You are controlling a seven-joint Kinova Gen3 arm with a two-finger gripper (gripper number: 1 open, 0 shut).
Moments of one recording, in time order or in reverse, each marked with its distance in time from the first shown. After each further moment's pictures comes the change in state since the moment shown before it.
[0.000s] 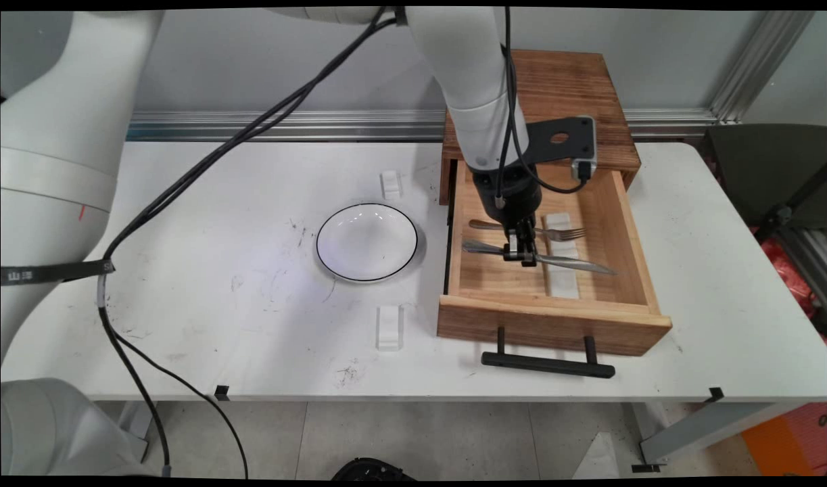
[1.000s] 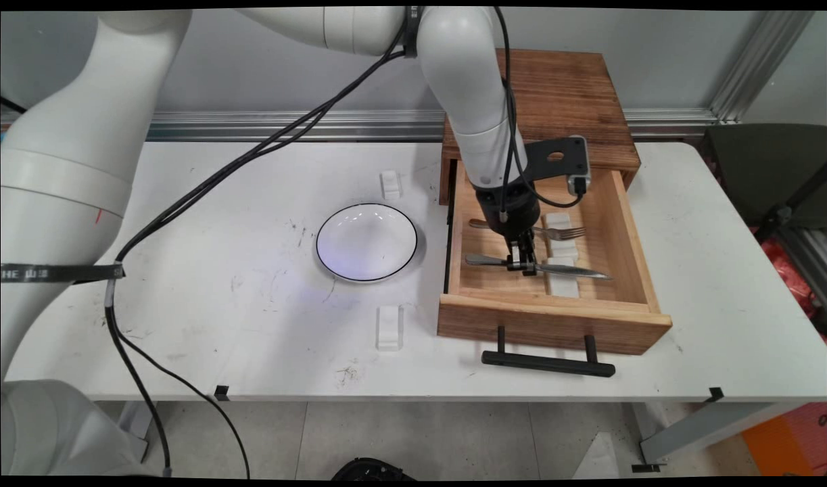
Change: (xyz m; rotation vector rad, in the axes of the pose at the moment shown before) arm -0.010 -0.015 0.039 -0.014 0.013 -0.059
